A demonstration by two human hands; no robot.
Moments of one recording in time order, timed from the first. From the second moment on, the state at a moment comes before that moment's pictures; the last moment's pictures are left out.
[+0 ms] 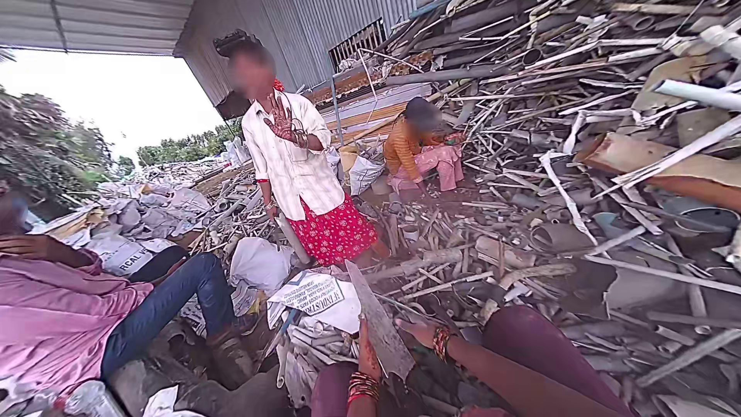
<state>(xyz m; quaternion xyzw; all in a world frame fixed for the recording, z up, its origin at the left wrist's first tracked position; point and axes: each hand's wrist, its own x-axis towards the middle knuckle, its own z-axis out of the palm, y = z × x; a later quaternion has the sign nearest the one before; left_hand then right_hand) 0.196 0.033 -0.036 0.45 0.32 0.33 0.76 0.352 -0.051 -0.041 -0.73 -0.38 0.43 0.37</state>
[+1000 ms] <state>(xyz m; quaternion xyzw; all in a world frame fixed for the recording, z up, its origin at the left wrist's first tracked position) 0.201 0.044 -0.050 0.65 0.38 0.04 0.65 0.370 -0.047 -0.032 -0.81 -0.26 0.36 0.39</state>
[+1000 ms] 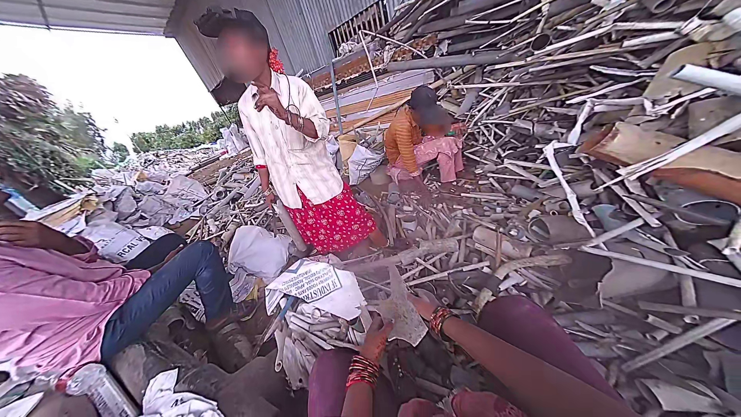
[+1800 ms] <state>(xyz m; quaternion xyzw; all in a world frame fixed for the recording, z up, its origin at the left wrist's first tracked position) 0.219 0.023 -0.040 0.95 0.22 0.02 0.24 0.366 -0.052 -0.021 -0.80 -0.15 0.39 0.43</state>
